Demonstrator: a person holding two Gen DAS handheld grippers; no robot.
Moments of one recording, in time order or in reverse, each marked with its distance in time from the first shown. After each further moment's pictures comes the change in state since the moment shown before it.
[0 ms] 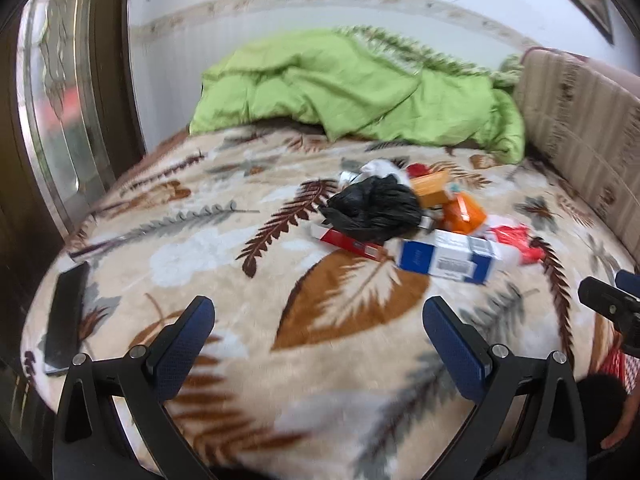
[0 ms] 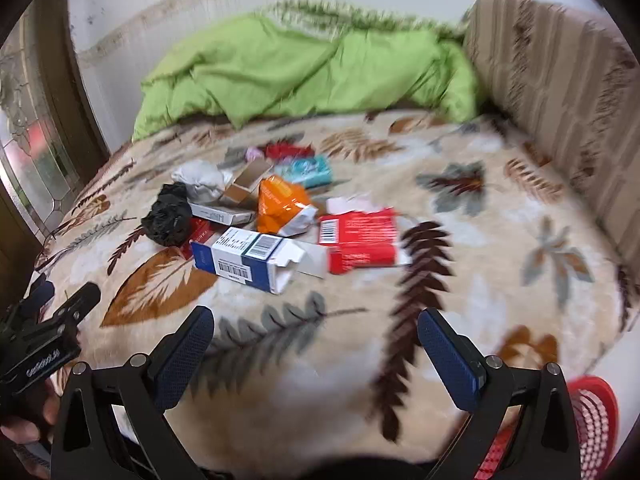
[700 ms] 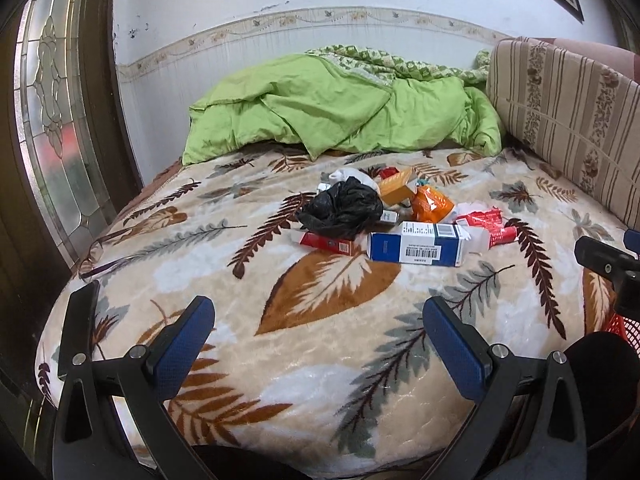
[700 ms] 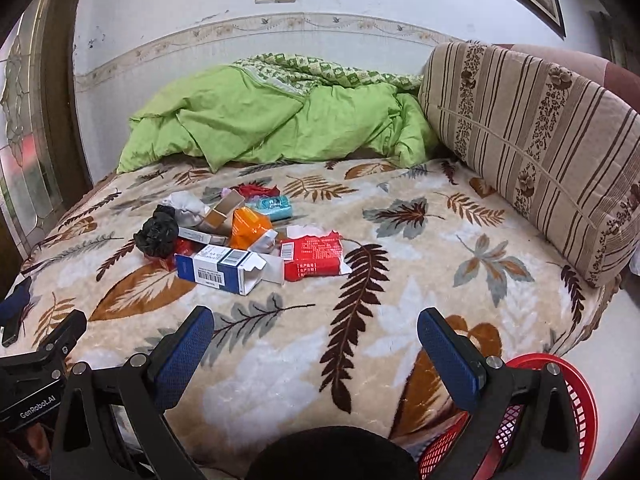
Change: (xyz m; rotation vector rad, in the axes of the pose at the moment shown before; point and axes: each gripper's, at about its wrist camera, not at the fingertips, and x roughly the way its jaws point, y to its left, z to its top) left arm -0.023 -0.023 -0.021 0.089 -0.054 -0.003; right arm -0.038 -0.010 -0.020 0.010 -0.133 -0.109
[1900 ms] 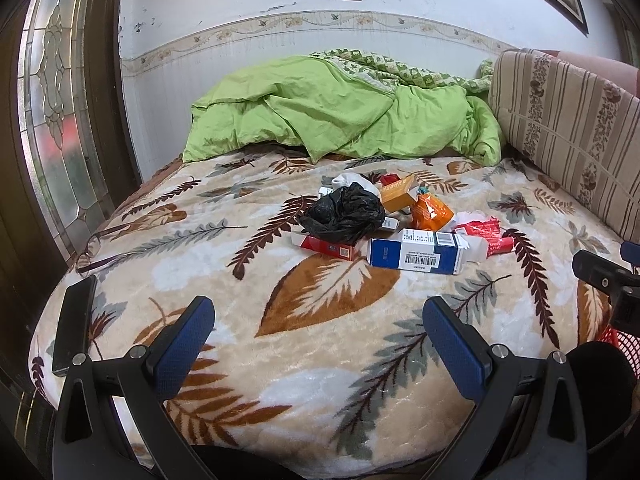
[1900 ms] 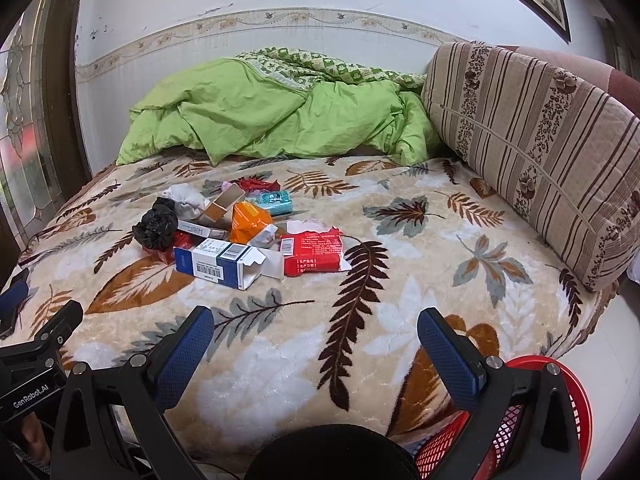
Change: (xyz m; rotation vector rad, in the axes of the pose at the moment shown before) left arm -0.004 0.003 0.002 -0.031 -0.012 -0.013; right arm -0.004 0.002 0.001 -0.021 0.009 0.003
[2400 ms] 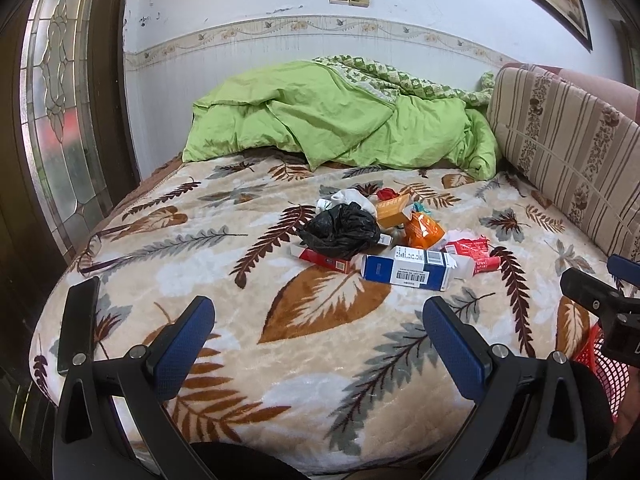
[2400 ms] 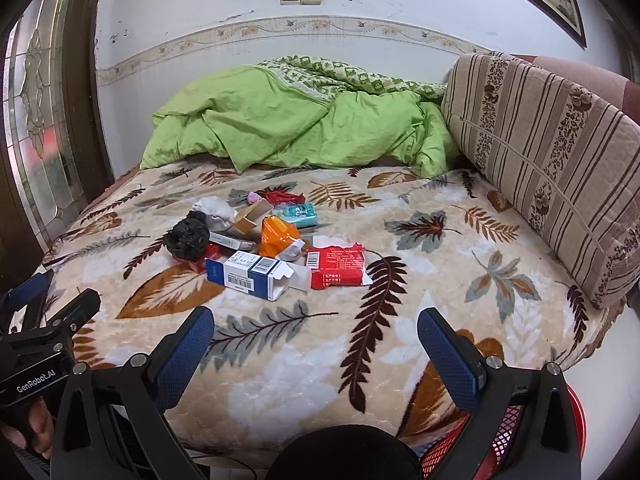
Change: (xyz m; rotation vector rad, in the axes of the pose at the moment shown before) left arm -0.020 0.010 0.022 -0.049 0.005 -0.032; right arm -0.023 0.013 0.018 -0.042 -0.008 0.068
